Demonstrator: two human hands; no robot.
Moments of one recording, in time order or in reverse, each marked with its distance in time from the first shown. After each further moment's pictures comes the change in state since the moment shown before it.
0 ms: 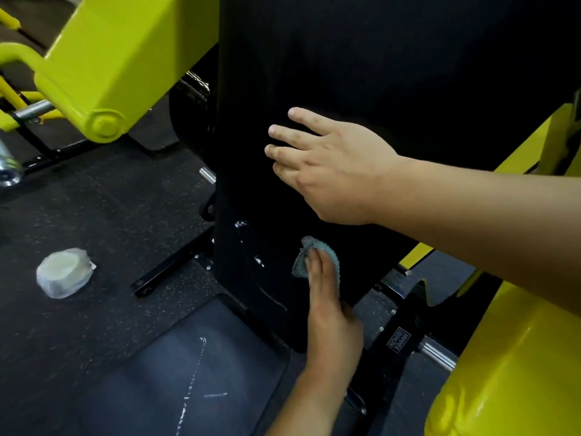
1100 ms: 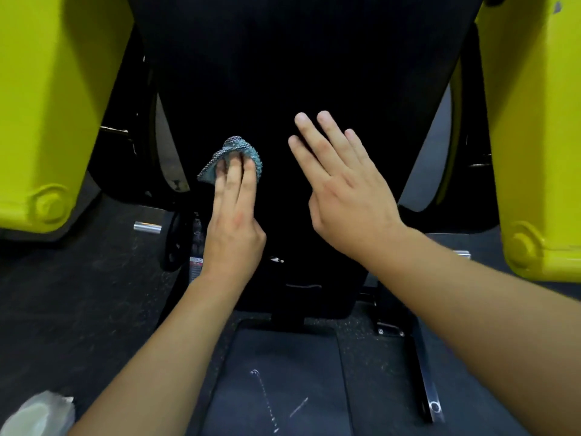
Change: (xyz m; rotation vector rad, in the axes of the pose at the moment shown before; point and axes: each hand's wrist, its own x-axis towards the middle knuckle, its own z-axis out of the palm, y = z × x) left_hand 0.179 0.000 -0.184 0.646 -0.283 0.782; right_hand 0.018 -0.140 -0.023 0.452 0.124 1.142
